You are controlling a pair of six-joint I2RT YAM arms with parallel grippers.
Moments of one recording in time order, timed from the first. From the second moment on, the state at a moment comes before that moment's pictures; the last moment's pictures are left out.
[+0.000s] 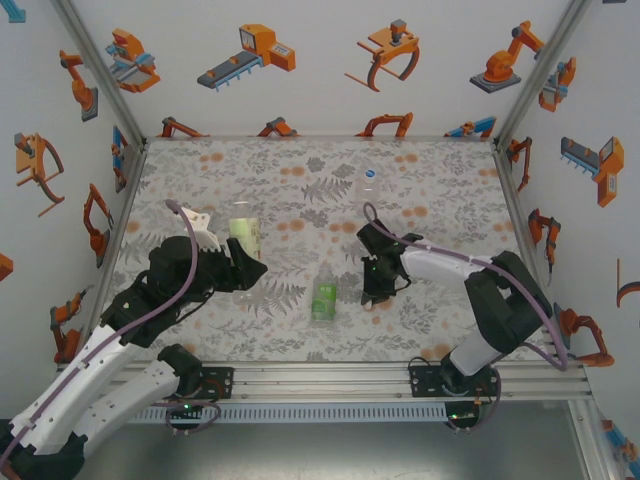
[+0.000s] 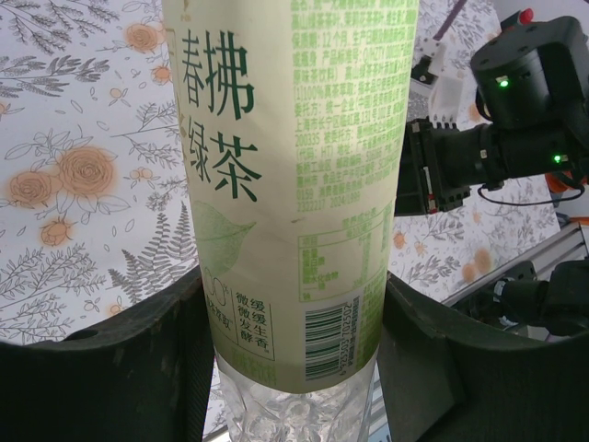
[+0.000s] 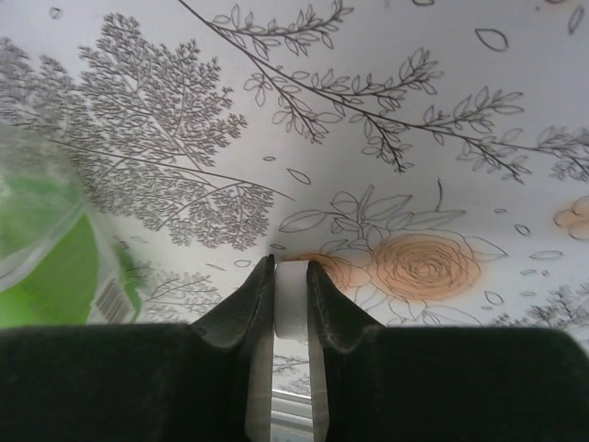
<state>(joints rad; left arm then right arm) -0.69 0.64 0.77 -0.56 -0.02 -0.57 0.61 1.57 0.83 -0.56 -0.17 0.68</state>
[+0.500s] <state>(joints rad) -0.68 0.66 0.77 -0.56 -0.01 -0.57 0.24 1.45 0.59 -0.32 -0.53 0.65</state>
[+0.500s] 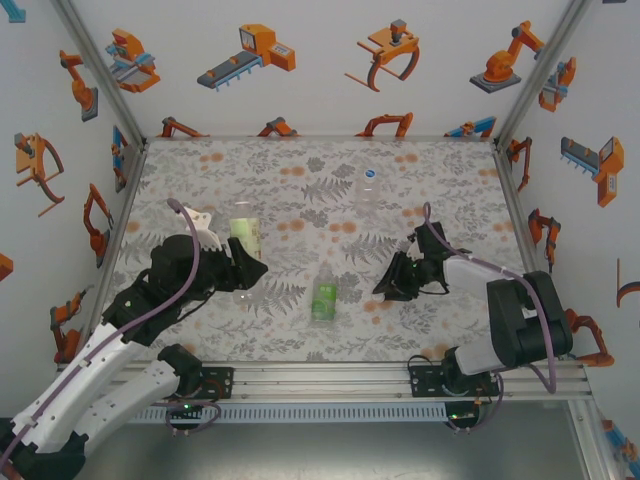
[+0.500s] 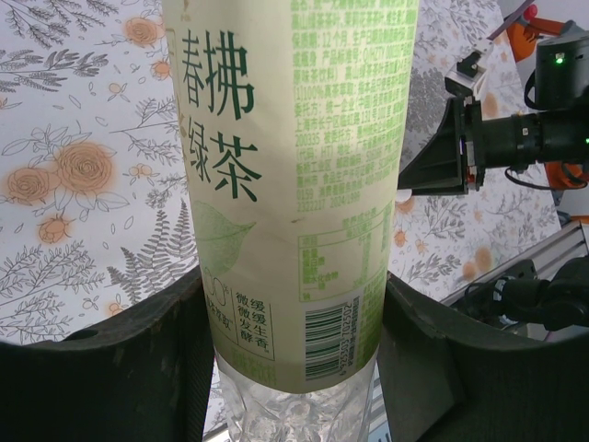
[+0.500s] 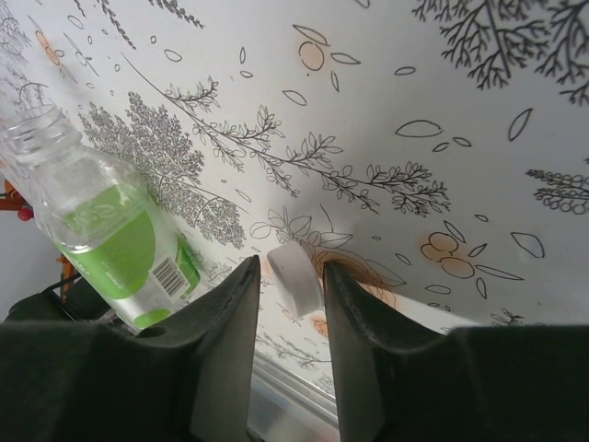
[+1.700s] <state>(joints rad) -0.66 0.65 0.76 -0.56 0.00 -0.59 0.64 1.56 0.87 -0.64 0.10 0.52</state>
